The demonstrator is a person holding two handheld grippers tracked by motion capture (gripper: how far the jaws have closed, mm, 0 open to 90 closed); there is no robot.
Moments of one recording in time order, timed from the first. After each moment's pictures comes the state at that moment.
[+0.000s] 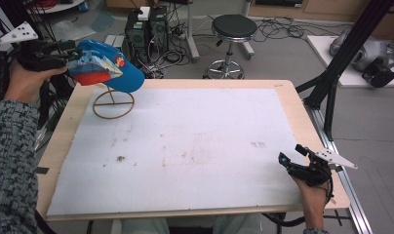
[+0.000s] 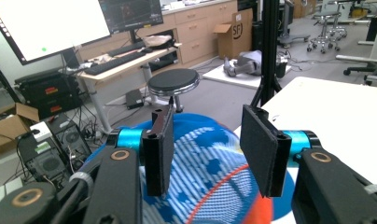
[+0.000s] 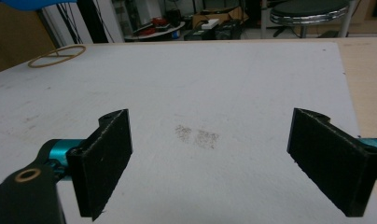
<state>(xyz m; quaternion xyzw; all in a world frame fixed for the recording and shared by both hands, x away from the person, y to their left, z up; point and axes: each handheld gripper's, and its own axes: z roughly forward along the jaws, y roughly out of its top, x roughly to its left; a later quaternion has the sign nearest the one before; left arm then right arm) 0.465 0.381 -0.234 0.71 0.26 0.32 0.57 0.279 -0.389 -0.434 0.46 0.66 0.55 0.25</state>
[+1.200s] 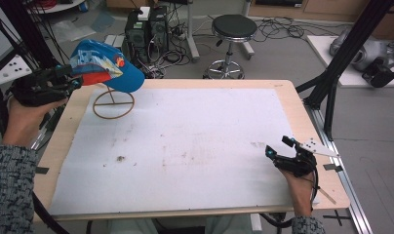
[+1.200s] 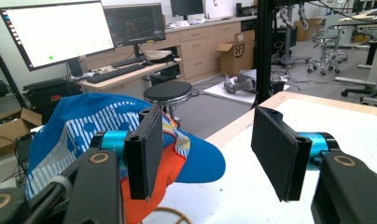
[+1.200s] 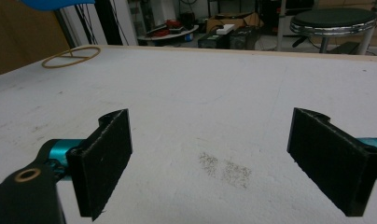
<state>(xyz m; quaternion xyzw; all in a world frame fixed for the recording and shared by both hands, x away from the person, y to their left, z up) 0.375 0.355 -0.261 0.68 0.27 0.33 0.60 0.304 -0.356 -0.429 0.43 0.67 0.56 0.24</state>
